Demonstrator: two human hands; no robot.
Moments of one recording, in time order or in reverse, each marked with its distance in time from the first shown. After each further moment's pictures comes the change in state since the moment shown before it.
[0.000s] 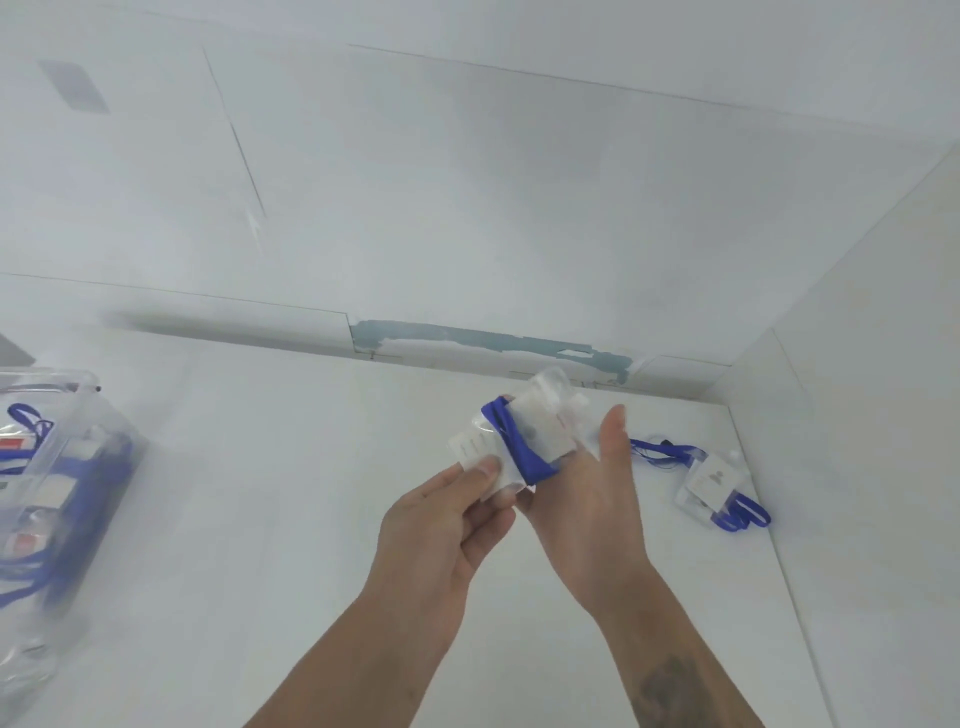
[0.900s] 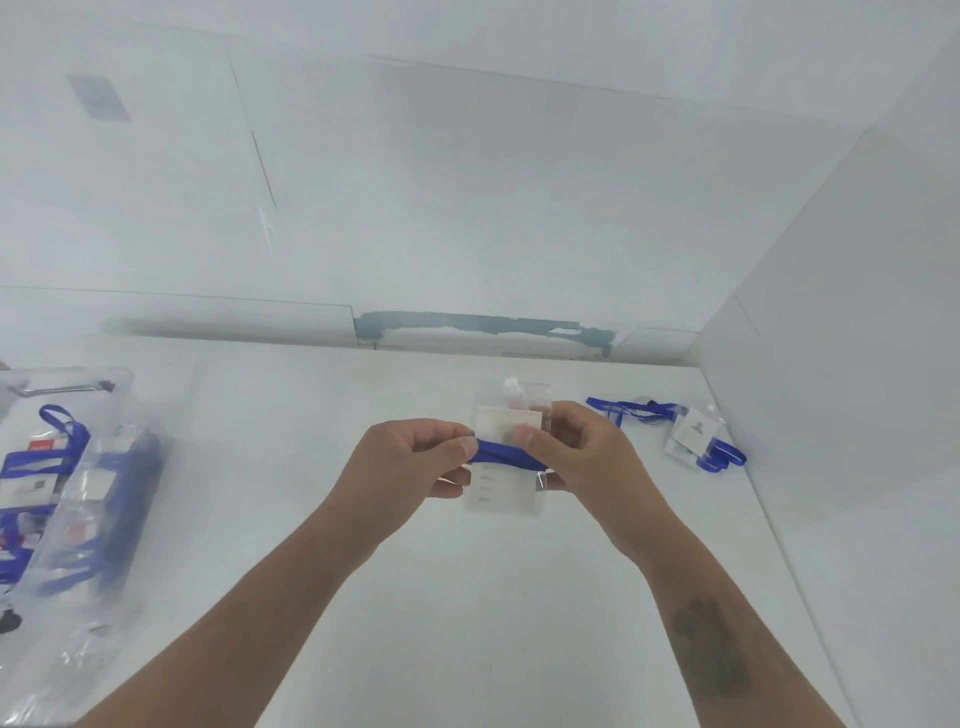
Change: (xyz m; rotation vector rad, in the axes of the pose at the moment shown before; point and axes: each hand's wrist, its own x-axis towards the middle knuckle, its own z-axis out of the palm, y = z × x) left_hand -0.011 0.055 -0.082 0.805 -0.160 0.274; right_hand -0.045 0.013 0.034 -0.678 0.198 -0.028
